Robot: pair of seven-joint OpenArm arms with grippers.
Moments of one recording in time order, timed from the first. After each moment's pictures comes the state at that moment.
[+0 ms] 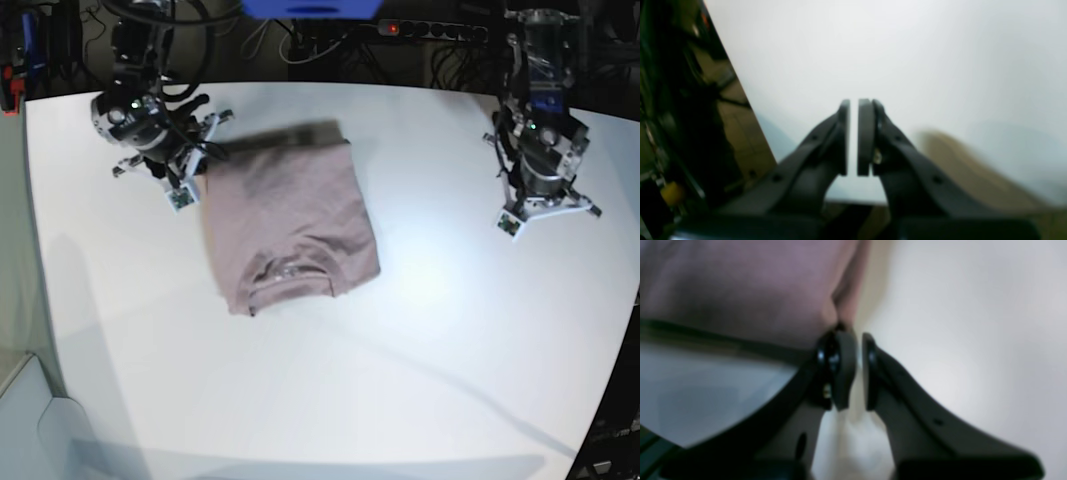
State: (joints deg) left arm 12.4 -13.1 -8.3 110.6 20.1 -30.4 59.8; right arm -14.4 -5.4 15.7 102.2 -9.5 39.6 -48.9
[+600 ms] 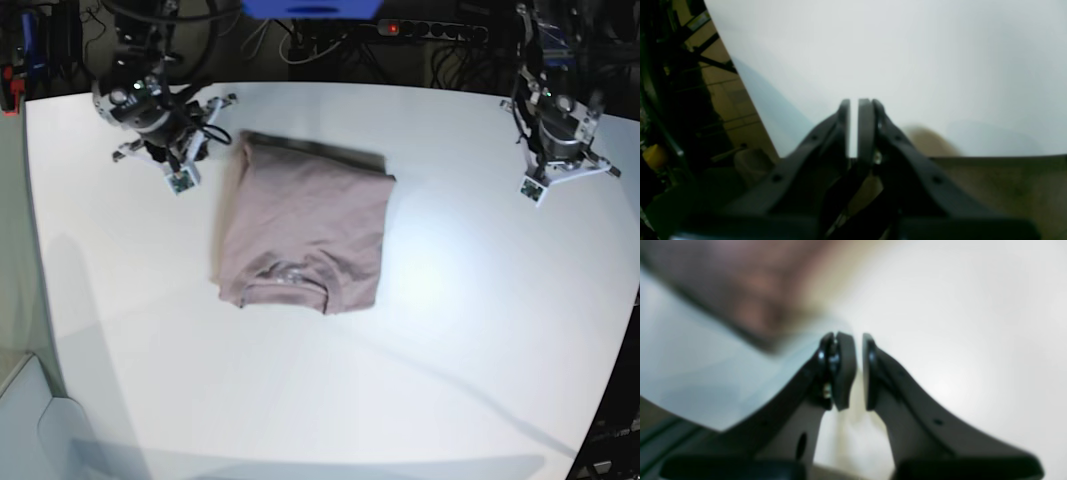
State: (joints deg) left arm 20.3 -12.2 -14.5 113.6 19.4 -30.4 59.3; right arm -19.6 -5.9 16.7 107.5 -9.9 39.6 -48.5
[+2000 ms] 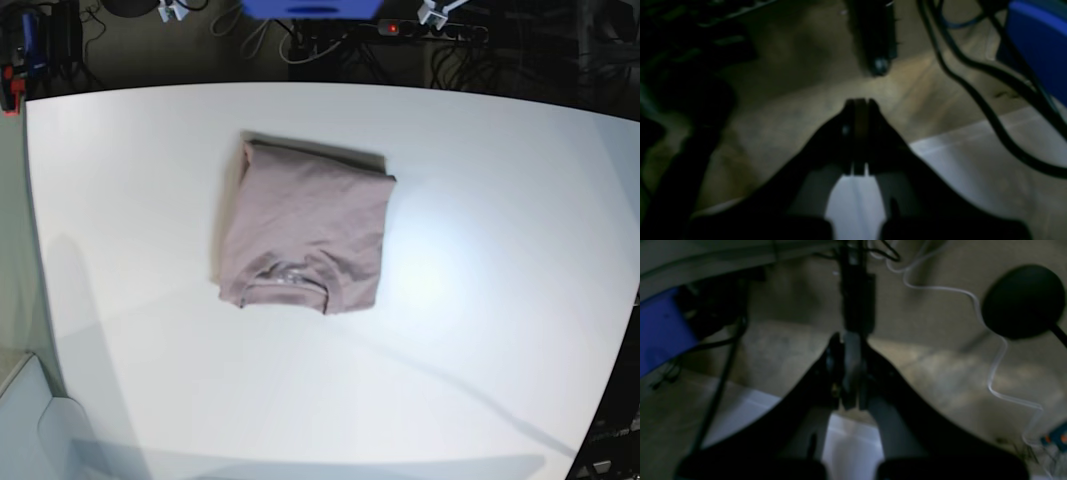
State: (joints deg) left arm 32.6 -4.9 -8.3 61.7 2.7 -29.4 30.0; right arm -29.1 1.8 25.2 46.1 -9.3 39.0 -11.1
